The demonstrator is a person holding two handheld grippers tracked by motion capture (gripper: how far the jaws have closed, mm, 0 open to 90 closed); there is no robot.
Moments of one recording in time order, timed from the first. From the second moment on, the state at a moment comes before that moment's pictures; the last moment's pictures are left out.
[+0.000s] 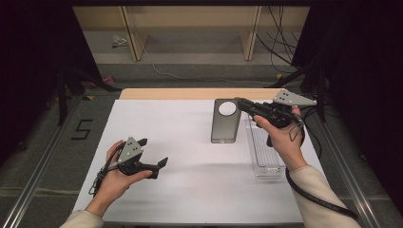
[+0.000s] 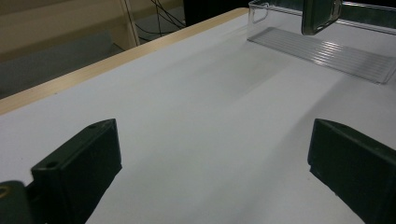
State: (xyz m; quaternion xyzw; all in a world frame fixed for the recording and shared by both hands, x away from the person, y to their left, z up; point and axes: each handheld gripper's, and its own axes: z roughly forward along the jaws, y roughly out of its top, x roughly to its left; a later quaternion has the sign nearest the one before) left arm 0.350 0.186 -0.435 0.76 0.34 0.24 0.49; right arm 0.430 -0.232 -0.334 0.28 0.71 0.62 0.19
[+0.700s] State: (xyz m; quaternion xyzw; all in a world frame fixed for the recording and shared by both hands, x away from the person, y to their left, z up) left arm 0.350 0.186 -0.434 0.76 0.34 0.24 0.49; right arm 0.432 -0.243 -0.330 0.29 0.70 0.62 0.20
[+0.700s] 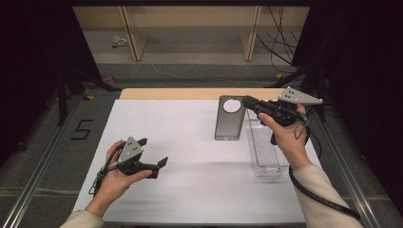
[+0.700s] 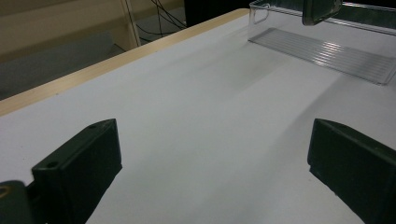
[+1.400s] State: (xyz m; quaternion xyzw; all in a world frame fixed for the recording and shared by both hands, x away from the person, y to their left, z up) left arm 0.351 0.186 -0.434 0.76 0.34 0.24 0.49; right arm 0.434 -0.253 -0.325 0.29 0.70 0.62 0.21
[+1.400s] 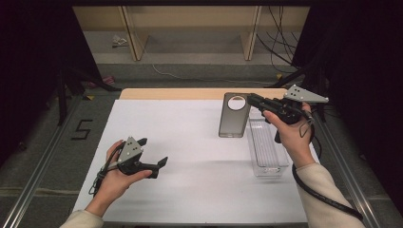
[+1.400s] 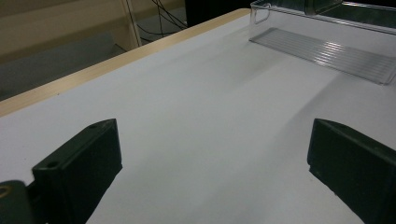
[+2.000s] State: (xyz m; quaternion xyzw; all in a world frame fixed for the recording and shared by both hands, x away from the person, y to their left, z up) left arm 0.351 0.186 -0.434 0.76 0.34 0.25 0.49; right arm 0.435 -0.264 -0.320 0.30 0.69 0.62 0.22
